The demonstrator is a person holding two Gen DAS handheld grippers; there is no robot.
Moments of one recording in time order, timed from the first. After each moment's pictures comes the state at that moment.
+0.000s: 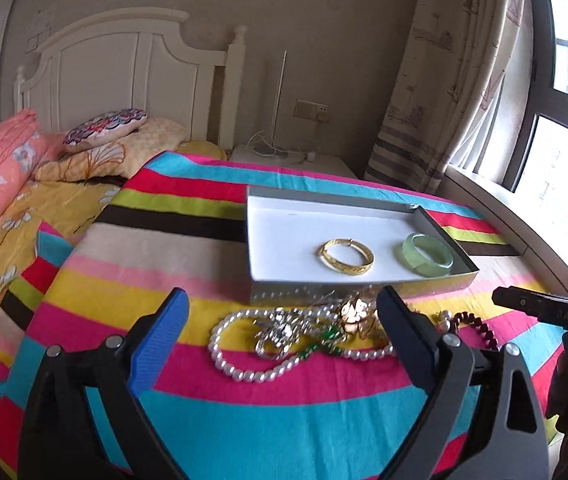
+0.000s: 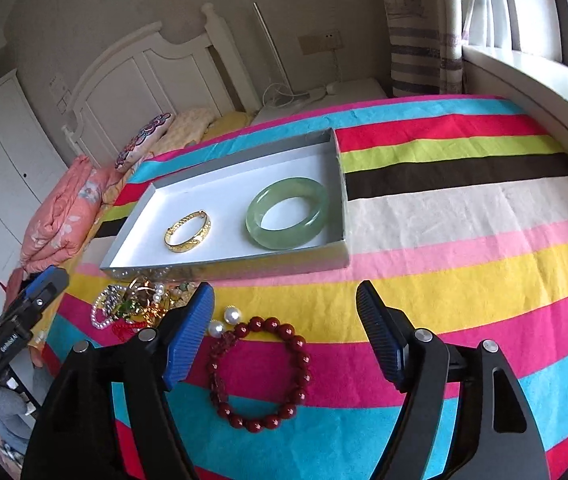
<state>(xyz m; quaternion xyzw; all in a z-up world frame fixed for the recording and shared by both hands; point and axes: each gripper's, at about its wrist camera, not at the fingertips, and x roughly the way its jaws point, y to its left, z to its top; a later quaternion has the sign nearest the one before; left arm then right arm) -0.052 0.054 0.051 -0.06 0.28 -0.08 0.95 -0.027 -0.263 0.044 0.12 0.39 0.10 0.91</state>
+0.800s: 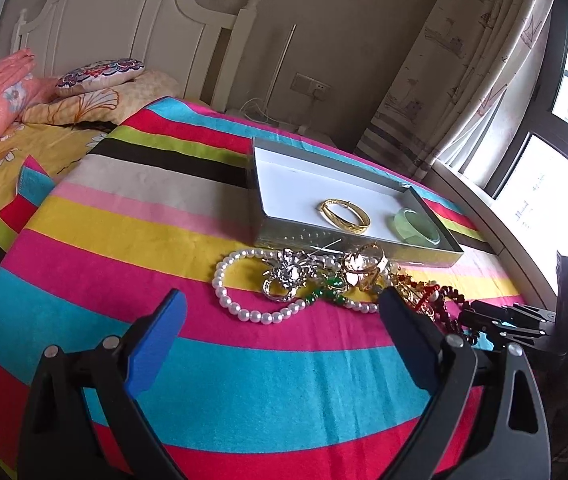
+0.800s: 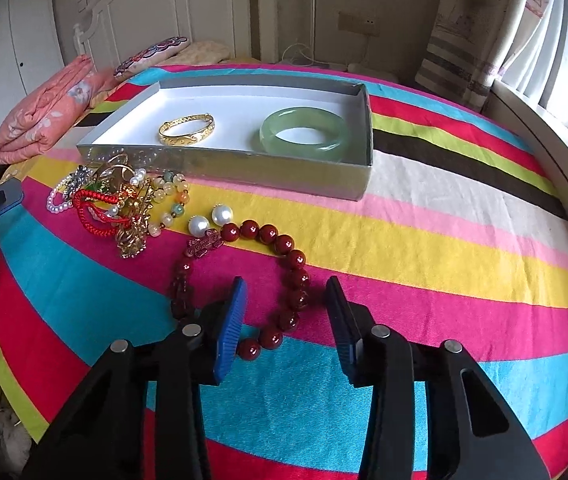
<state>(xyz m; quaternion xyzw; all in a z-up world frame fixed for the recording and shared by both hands) -0.061 0.080 0.024 -0.13 0.33 -0.12 0.93 -0.047 -0.227 0.011 -0.05 0.43 0.10 0.89</state>
